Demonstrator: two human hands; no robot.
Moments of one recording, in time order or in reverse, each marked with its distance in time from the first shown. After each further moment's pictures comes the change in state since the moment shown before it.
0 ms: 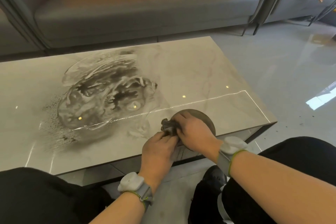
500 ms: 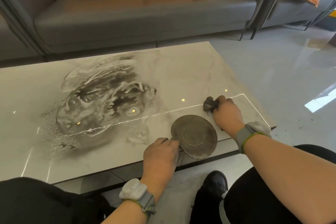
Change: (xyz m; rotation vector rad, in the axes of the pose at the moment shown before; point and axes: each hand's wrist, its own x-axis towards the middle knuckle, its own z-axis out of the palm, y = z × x) left_hand 0.009 0.009 -0.004 0.090 -0.121 -0.067; right_hand 0.026 0.097 -0.053 -0.125 0.183 0.627
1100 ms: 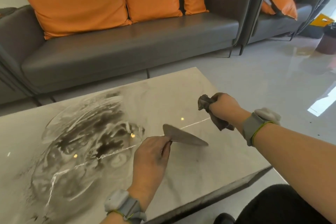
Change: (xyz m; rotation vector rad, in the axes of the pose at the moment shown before) left_hand 0.123 -0.004 -0.032 -0.337 0.370 0.029; right_hand 0.110 -0.020 -0.086 0.241 -0.145 0.133
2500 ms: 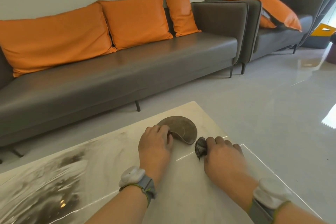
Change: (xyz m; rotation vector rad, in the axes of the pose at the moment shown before) left_hand 0.269 -0.105 0.218 0.363 -0.158 0.012; right_hand 0.171 0.025 0.084 -0.577 0.347 -0.195
